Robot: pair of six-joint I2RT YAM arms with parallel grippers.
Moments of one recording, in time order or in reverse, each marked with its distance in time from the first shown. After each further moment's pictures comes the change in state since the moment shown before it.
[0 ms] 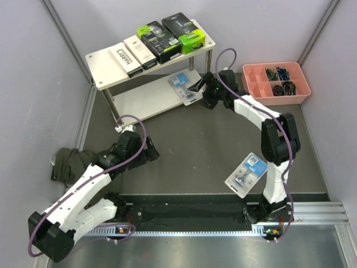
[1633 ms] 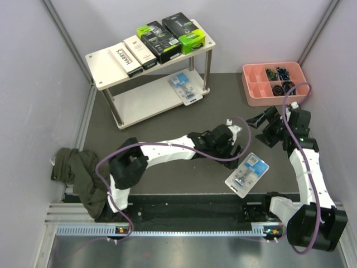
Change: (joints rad) left arm -0.566 1.044 0.723 0.399 0.233 0.331; right arm -0.536 -0.973 -0.749 -0.373 -0.169 -0.338
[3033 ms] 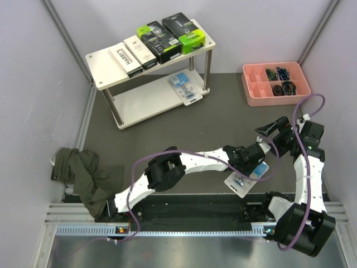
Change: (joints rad) left arm -0.174 0.467 0.507 -0.145 -0.180 0.102; right arm -0.233 -0.064 -0.105 -0.075 -0.132 -0.101
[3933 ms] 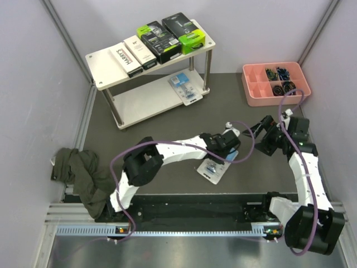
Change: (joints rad) left arm 0.122 -0.254 -0.303 -0.097 -0.154 -0.062; right arm 0.166 0.024 0.019 -0.015 0.005 -0.029
